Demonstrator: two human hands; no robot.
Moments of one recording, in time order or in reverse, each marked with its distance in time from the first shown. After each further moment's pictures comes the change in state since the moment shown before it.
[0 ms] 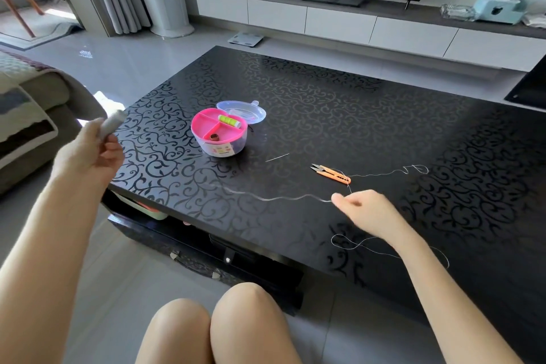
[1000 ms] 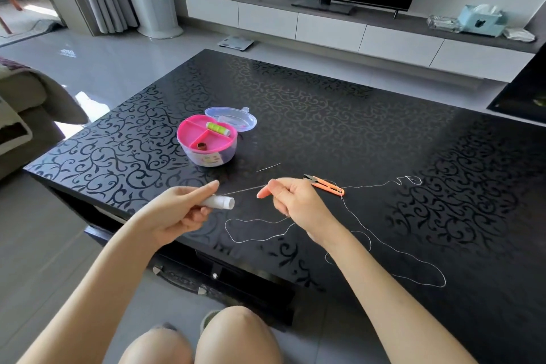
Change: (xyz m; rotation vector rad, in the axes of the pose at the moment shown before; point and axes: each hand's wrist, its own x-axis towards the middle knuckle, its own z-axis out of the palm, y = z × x) left_hand -0.070 -0.097 0.058 0.541 -0.526 -0.280; right_hand 0.026 -0.078 0.048 0.611 -0.170 -0.354
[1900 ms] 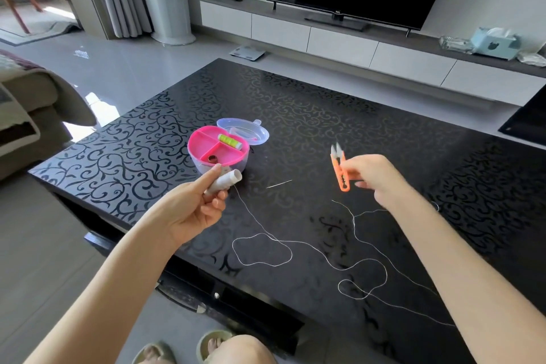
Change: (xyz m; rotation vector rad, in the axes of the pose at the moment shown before) left_hand 0.014 0.029 0.006 -0.433 0.025 -0.011; right_hand 0.069 -0.004 -0.116 -0.141 0.324 0.343
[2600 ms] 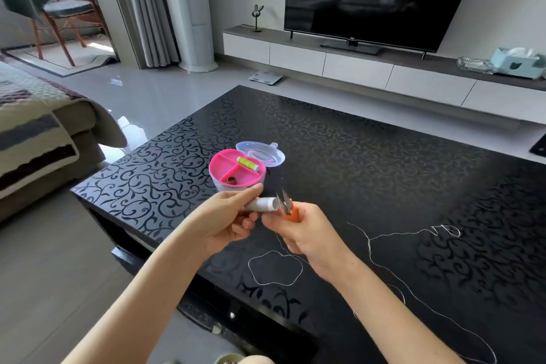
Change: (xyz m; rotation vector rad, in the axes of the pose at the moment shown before) left_hand -0.015 0.005 0.025 0.289 -0.061 0.081; right_hand -0.114 -0.035 0.102 0.342 -0.476 -0.329
